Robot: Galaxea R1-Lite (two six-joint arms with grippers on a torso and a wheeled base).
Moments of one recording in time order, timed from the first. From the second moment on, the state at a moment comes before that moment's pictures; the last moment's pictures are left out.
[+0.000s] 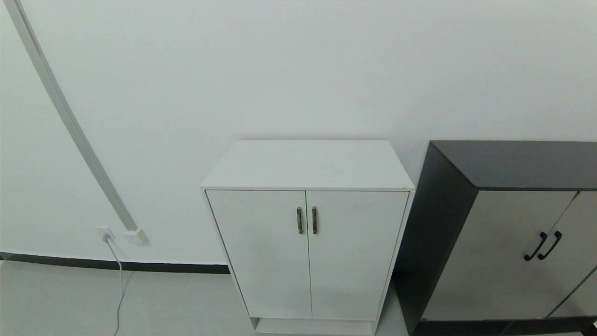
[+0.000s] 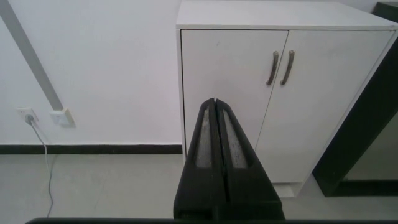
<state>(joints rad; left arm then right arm) 0.00 0.00 0.00 0.00 0.00 -0.01 0.27 0.29 0.00 0.00 0.07 -0.08</state>
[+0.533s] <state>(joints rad) 0.00 0.00 0.00 0.00 0.00 -0.01 0.04 0.12 0.00 0.00 0.07 -0.07</state>
